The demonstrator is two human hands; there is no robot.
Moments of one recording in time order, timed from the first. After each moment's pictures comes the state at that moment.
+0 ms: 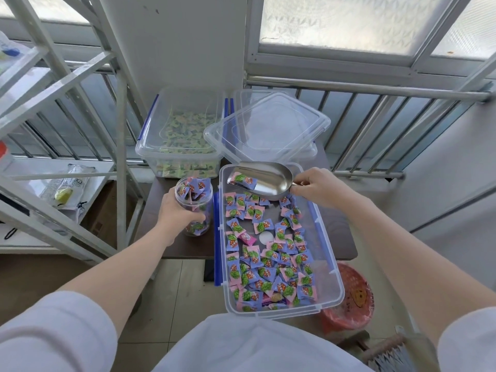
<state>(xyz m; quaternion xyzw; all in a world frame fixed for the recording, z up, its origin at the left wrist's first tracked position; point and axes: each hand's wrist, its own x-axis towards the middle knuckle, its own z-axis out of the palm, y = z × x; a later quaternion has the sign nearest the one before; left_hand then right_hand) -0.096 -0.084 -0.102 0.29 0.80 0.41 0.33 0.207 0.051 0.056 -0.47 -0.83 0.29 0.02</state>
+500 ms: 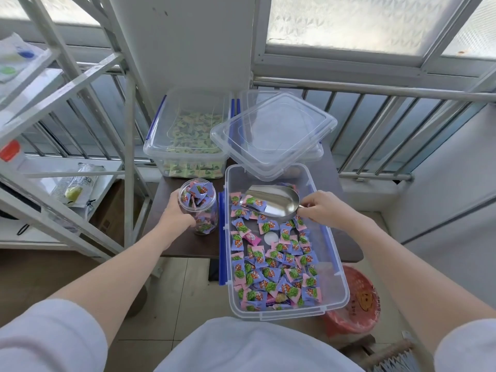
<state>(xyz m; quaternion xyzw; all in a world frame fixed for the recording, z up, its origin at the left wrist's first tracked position) -0.084 -0.102 -0.067 0.29 0.79 0.38 0.38 0.220 0.040 0.021 -0.50 -0.80 0.33 -0.05</state>
